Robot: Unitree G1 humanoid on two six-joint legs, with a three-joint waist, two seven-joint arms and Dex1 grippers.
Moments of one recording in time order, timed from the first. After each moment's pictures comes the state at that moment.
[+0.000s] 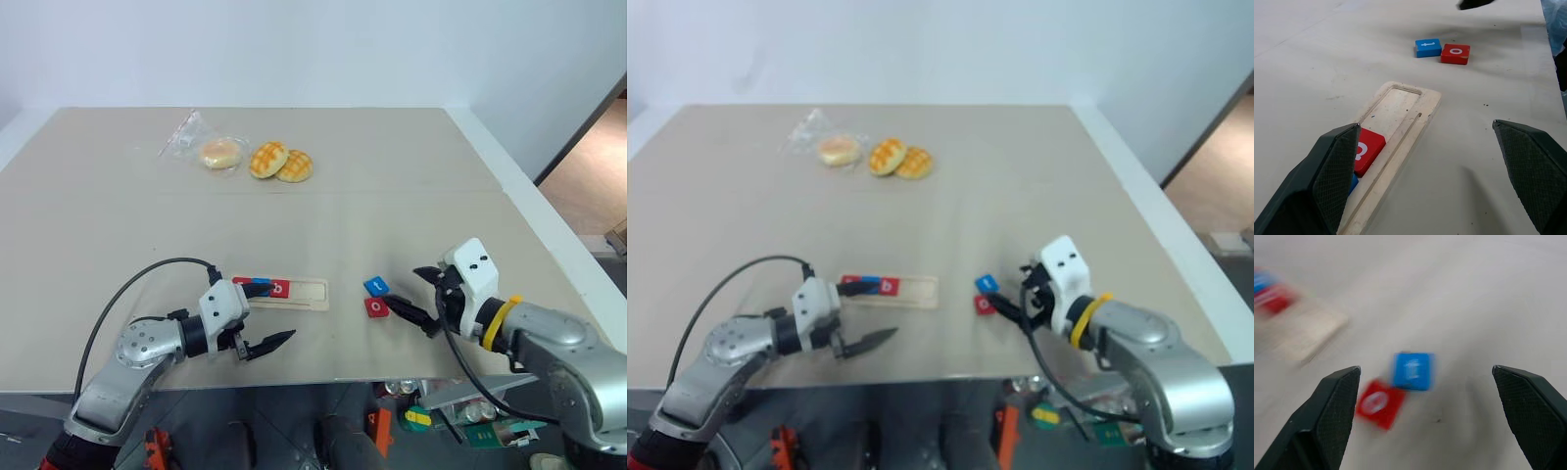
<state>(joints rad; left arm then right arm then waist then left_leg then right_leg) -0.05 0.56 -0.13 -0.37 -0.31 0.20 -0.85 -0.15 -0.67 -0.22 -0.67 0.46 1.07 0.70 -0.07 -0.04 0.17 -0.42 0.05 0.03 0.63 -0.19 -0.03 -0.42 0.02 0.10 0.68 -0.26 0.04</state>
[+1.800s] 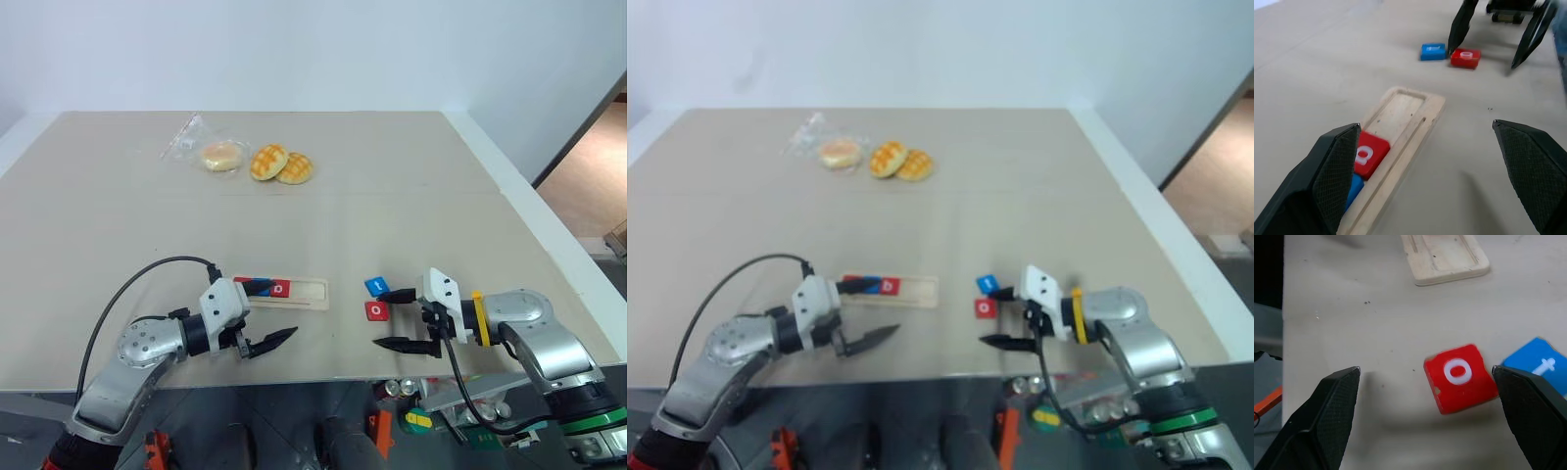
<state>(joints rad) -0.05 0.56 -0.13 -0.37 -0.30 0.20 -0.82 -0.26 -0.78 0.11 -0.03 0.29 0.25 1.24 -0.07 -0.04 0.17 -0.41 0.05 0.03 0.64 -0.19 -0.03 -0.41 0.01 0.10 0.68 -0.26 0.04</state>
